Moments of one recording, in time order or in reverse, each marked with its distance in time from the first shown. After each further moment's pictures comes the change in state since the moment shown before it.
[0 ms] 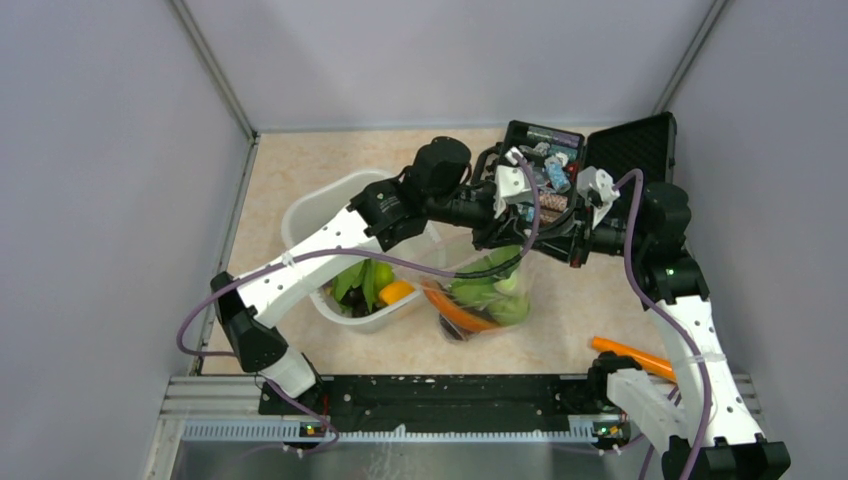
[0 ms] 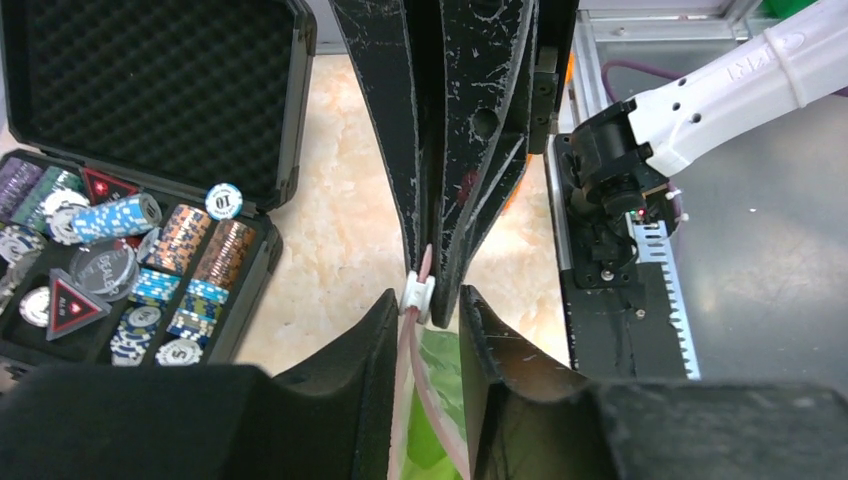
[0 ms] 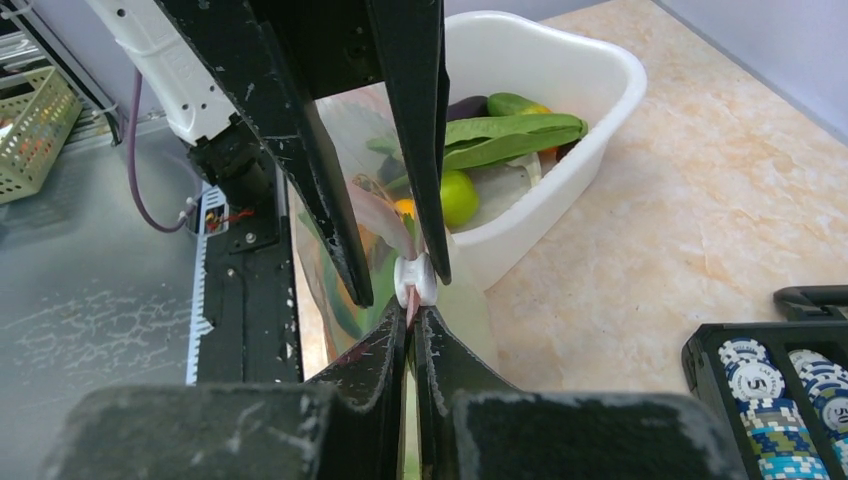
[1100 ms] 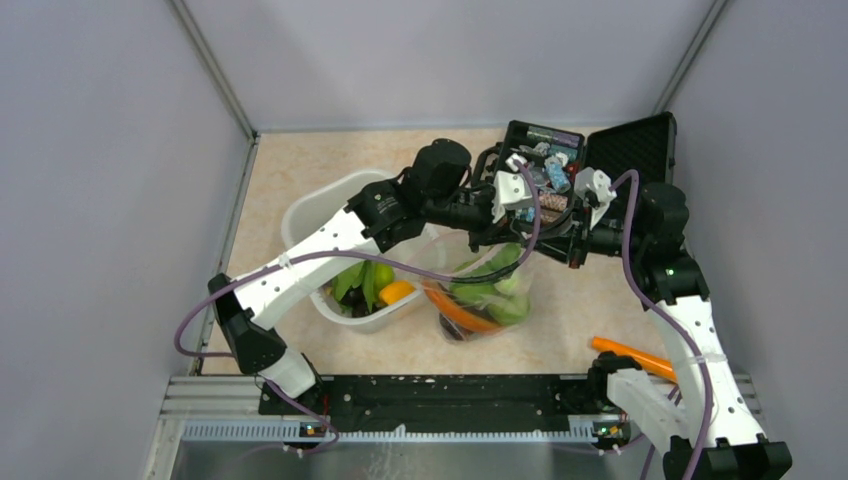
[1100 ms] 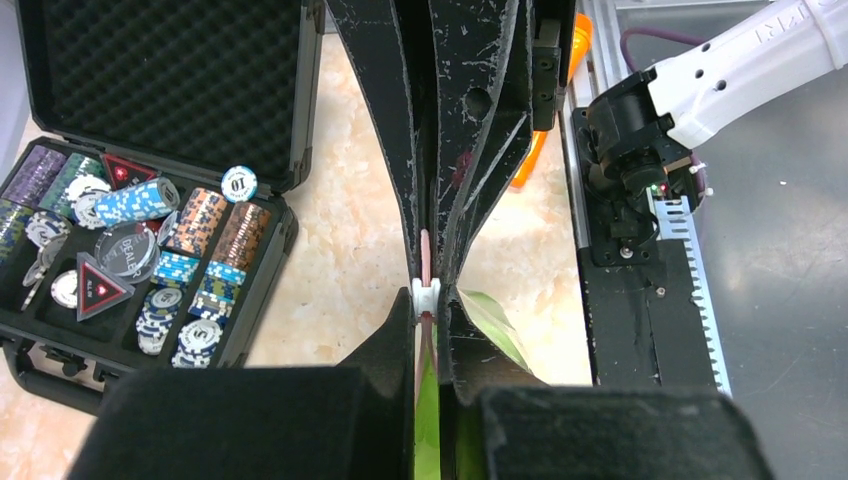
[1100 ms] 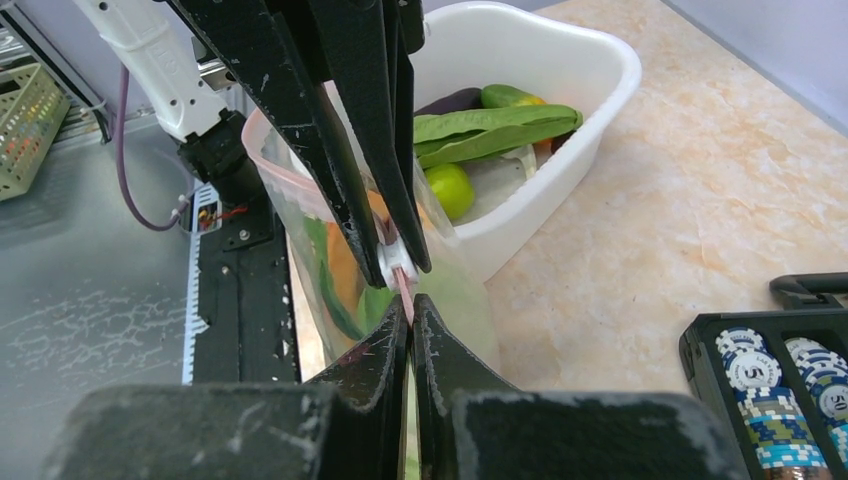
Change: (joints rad) left arm -0.002 -0.001 0.014 -0.061 -0.034 0.070; right arm 0.006 -0.001 0.006 -0.042 0.032 -0.026
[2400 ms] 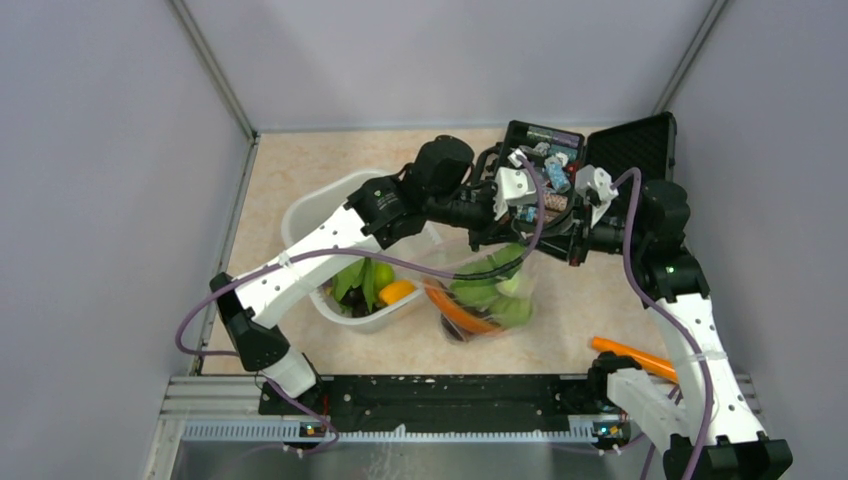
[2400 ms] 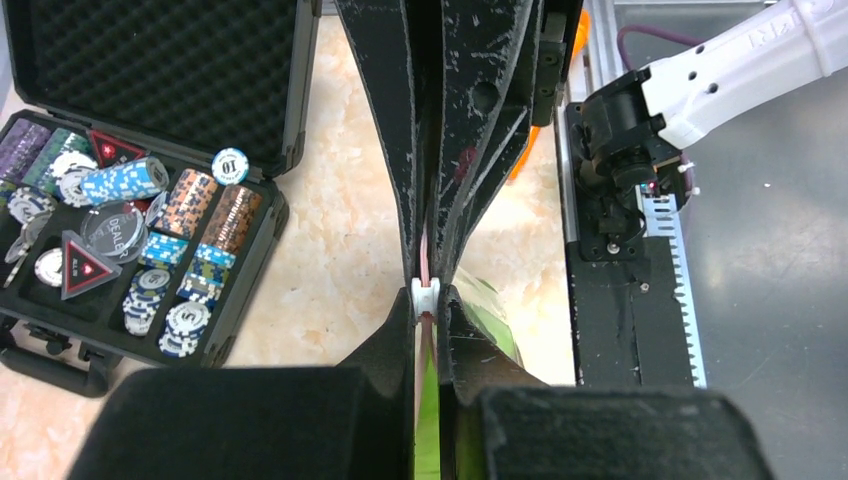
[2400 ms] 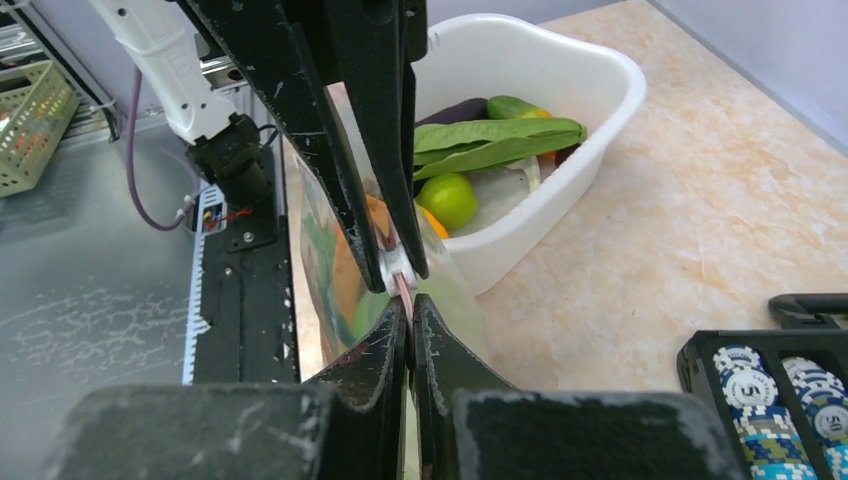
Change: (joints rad) left arm -0.010 0.023 0.074 -0.084 -0.014 -0.031; right arm 0.000 0.012 0.014 0.022 -0.032 0.004
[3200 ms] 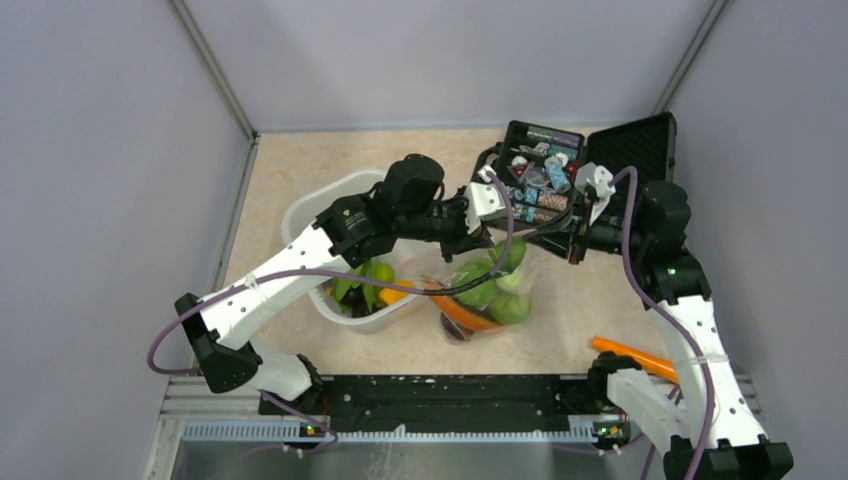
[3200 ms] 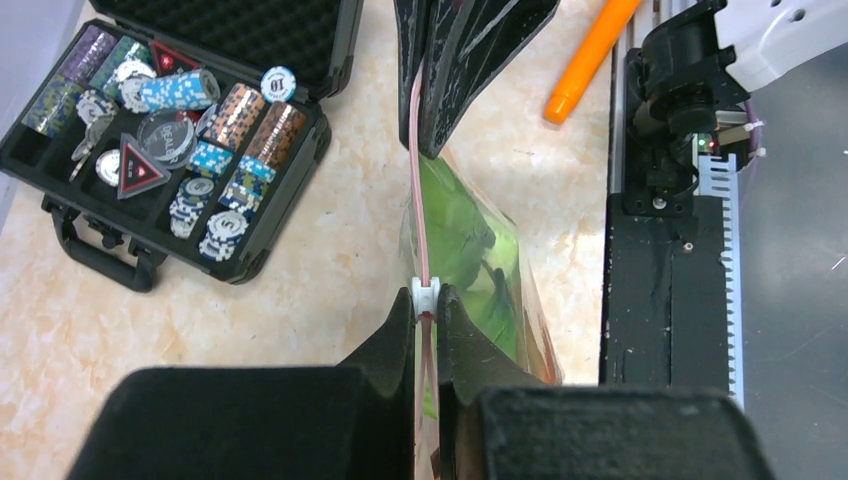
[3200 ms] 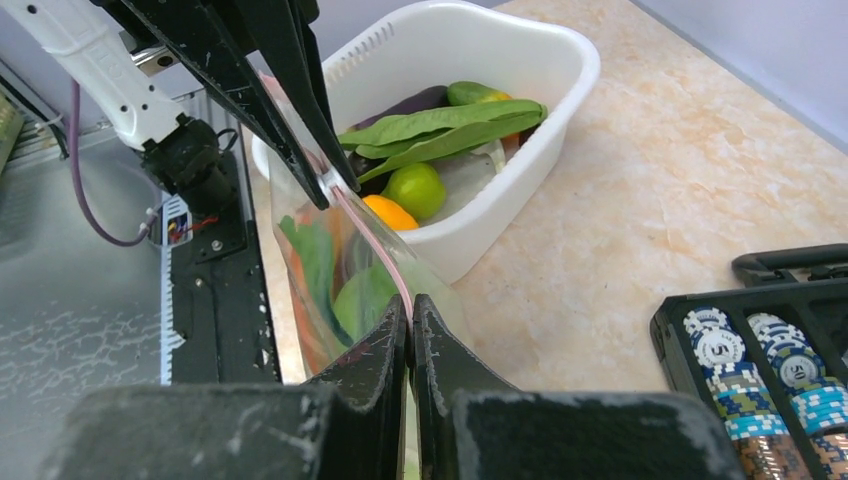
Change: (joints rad) left arm 0.015 -0.182 -0.204 0.003 -0.150 0.024; right arm 0.002 -0.009 0.006 -0.032 0.103 0.005
